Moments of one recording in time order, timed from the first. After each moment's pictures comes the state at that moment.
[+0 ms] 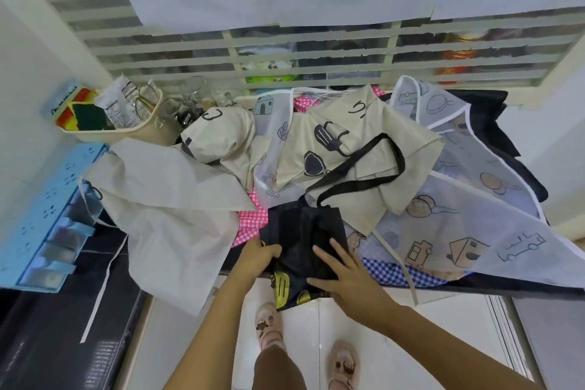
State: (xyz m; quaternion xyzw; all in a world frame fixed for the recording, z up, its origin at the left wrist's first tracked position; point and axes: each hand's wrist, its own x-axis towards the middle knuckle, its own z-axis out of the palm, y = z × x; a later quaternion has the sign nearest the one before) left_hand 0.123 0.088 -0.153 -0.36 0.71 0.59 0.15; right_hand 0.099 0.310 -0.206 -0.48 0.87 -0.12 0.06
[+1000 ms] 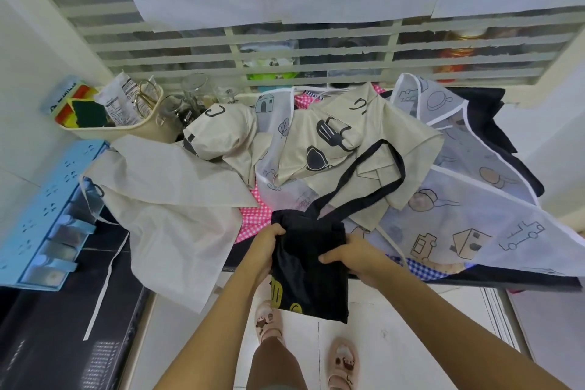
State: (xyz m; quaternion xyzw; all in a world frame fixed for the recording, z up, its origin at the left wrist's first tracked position) left_hand 0.116 0.101 -0.142 -0.39 0.57 0.71 0.15; right_hand 0.074 0.277 -0.121 0.09 0.69 -0.55 0.45
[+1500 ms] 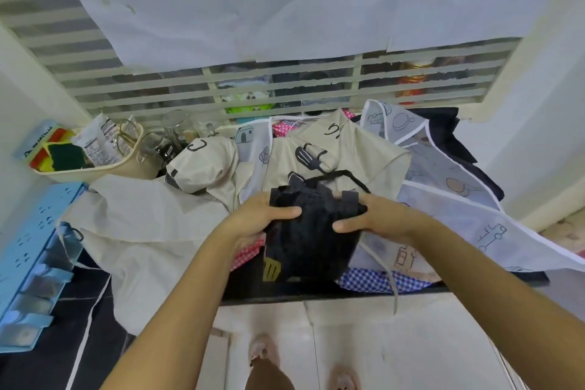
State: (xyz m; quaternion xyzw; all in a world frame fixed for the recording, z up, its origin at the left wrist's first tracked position) left_hand 0.059 0.095 -0.026 -0.13 0.70 0.67 0.22; right_hand 0.018 0.325 -0.023 -0.13 0.68 -0.58 0.42
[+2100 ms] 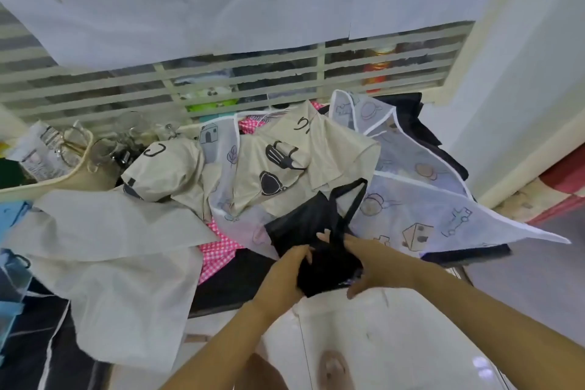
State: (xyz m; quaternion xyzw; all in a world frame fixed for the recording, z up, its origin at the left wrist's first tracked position) left_hand 0.101 0.151 -0.183 0.16 0.90 0.39 0.06; right_hand 0.054 0.376 -0.116 -0.29 0.89 -0.23 0.28
